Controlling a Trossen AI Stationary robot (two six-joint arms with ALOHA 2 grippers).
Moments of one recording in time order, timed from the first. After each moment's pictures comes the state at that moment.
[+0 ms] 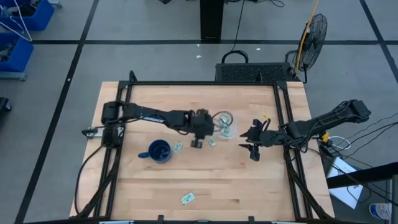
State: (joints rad) left arm 0.03 1.93 1.40 -0.52 -0.13 0.37; right arm 0.28 0.89 0.48 -0.30 0.34 0.30
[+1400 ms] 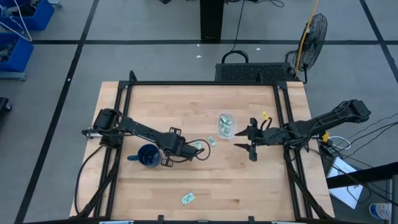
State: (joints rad) left arm -0.21 1.90 1.28 -1.10 -0.22 0.01; right arm 0.28 0.89 0.48 -0.08 0.34 0.20
